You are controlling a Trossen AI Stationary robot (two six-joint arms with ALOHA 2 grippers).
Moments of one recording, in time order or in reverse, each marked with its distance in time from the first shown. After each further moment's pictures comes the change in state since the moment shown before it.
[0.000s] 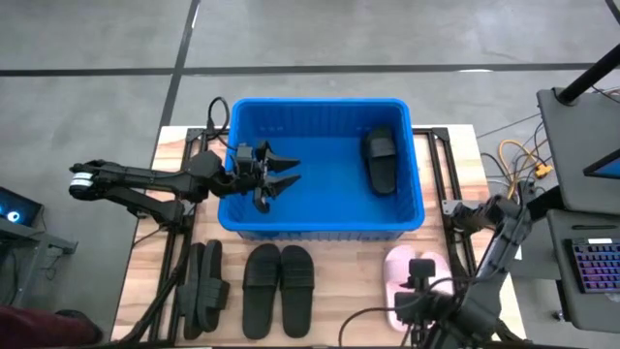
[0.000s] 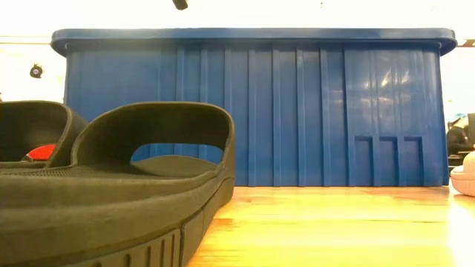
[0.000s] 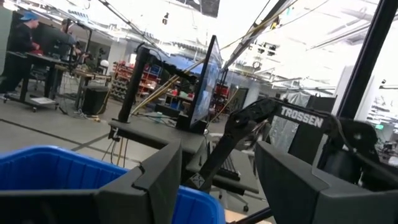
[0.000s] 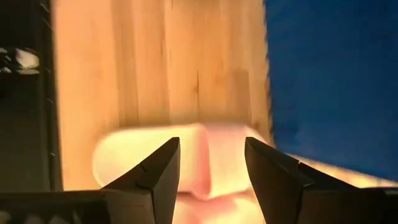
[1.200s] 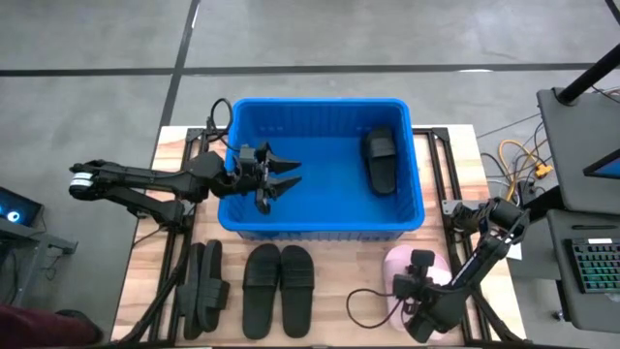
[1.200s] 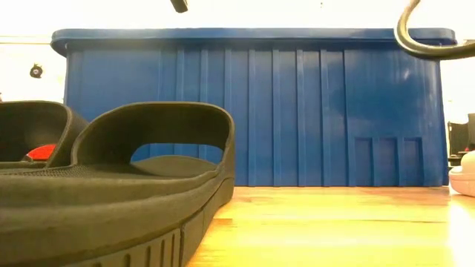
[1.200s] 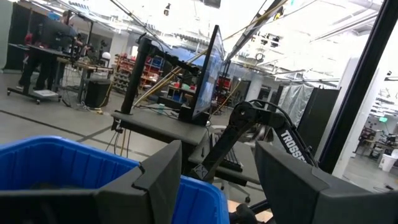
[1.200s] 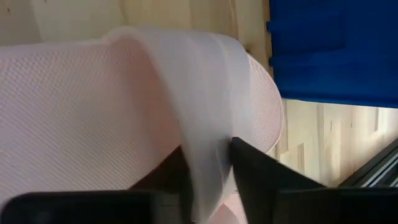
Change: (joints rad) left arm 0.000 0.000 -0.001 -0.036 0.000 0.000; right arm 0.009 0.019 -0.631 0.298 -0.048 0.169
